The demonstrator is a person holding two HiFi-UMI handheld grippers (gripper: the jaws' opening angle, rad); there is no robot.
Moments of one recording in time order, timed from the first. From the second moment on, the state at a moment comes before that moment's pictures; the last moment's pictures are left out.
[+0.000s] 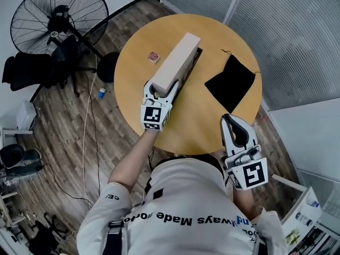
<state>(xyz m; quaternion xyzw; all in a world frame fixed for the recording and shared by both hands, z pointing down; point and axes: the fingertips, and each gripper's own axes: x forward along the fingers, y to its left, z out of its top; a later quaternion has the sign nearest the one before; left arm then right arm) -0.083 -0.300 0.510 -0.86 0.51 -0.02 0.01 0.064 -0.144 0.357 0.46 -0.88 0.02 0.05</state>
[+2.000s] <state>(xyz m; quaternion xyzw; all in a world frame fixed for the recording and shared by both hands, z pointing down) -0.085 -0.287 0.560 -0.86 0.49 -0.09 -0.03 0.071 -0.126 0.353 0.47 -0.88 0.01 0.06</state>
